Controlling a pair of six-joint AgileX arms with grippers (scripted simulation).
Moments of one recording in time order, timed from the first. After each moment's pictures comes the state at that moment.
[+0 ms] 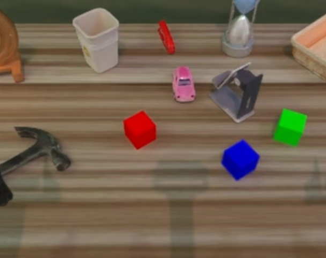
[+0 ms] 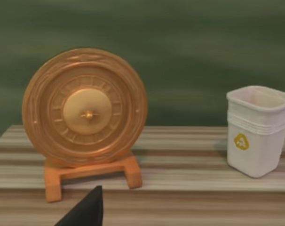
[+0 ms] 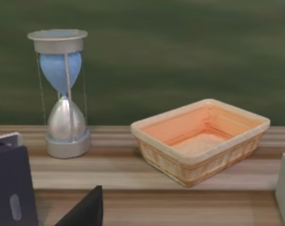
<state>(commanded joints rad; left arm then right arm) 0.00 0.00 0.00 0.00 0.00 0.00 0.00 0.00 0.00 0.00 0.00 0.00</state>
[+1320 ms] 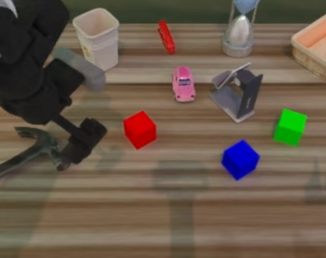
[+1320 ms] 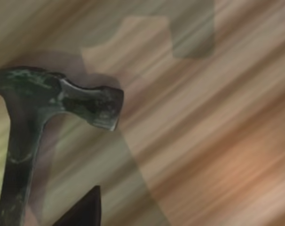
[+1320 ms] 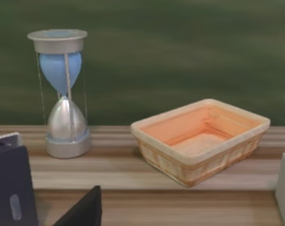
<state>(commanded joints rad) -0.38 1.58 1.26 -1.05 0.05 0.32 0.00 0.00 0.00 0.00 0.00 0.00</state>
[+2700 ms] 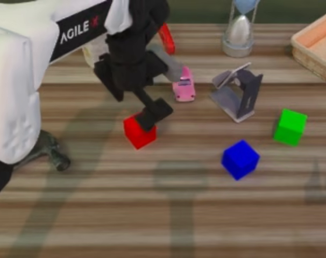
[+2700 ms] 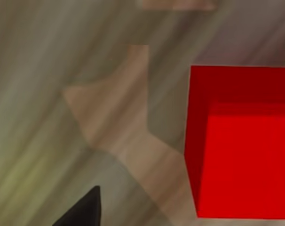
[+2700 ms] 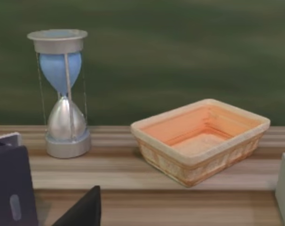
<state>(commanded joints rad) -0.50 2.40 2.07 -1.24 0.01 0.48 0.00 0.00 0.00 0.00 0.00 0.00</state>
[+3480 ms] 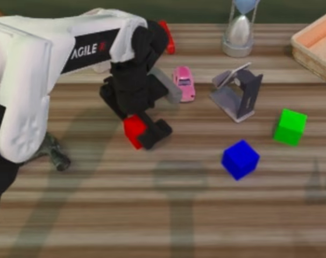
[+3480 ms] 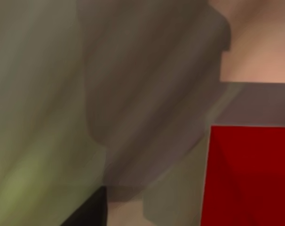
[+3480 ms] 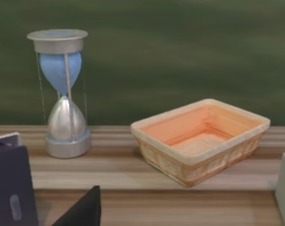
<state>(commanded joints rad) -0.50 2.46 1.91 -1.02 0.01 0.47 0.00 0.00 0.00 0.00 0.00 0.00</state>
